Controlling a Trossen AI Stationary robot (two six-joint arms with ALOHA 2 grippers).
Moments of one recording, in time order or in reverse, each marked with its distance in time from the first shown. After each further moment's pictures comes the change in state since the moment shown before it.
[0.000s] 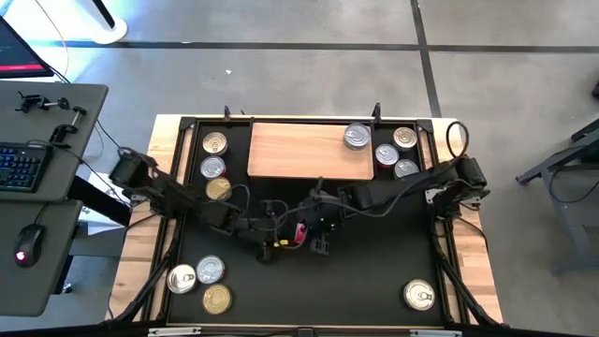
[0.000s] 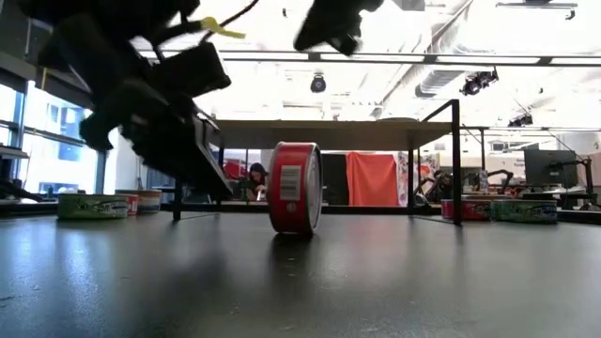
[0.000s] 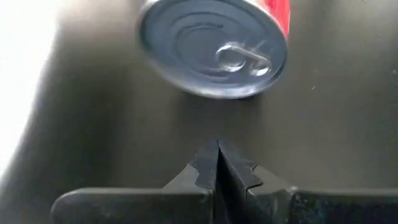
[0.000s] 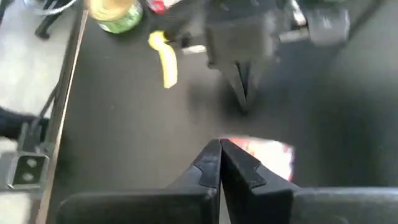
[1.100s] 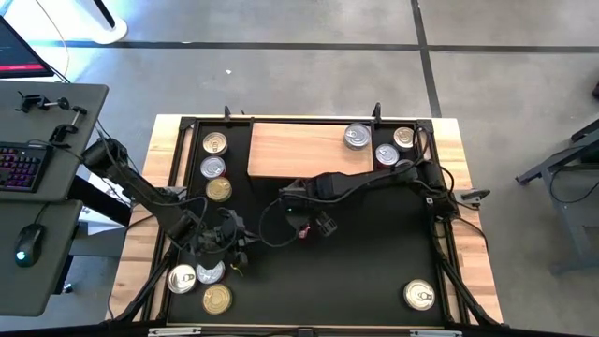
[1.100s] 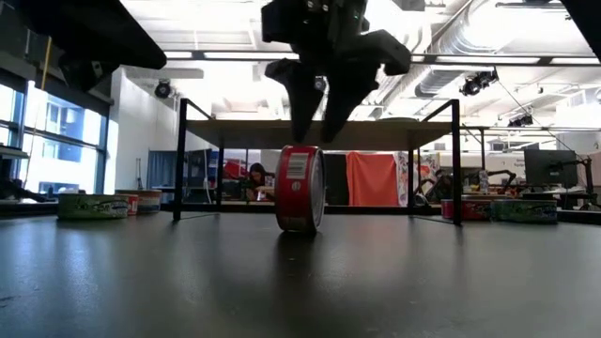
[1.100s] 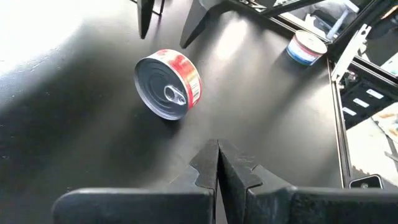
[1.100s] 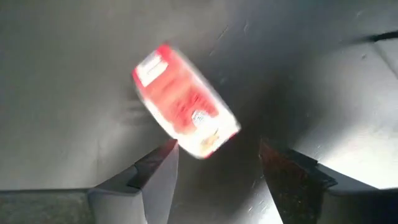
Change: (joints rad) left arm -0.355 -0.328 0.000 -0.197 -0.400 -0.713; right arm -0.107 0.306 0.312 -0.453 0.058 -0.792
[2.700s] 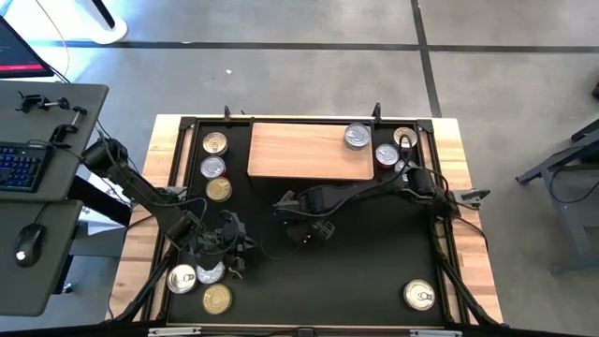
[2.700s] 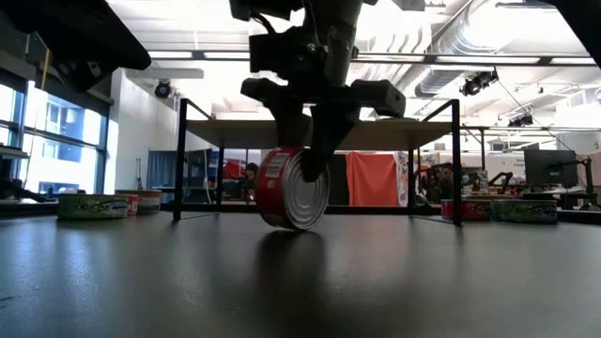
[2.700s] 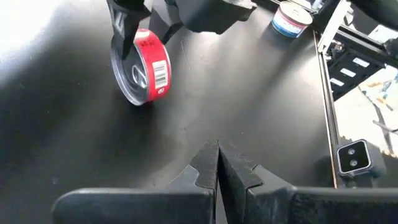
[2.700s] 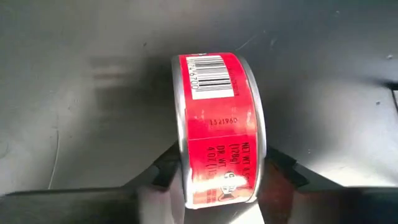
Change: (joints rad) left arm -0.013 0.000 0.001 -0.008 0.093 0.068; right arm 0.045 0.096 -0.002 0.085 0.086 -0.189
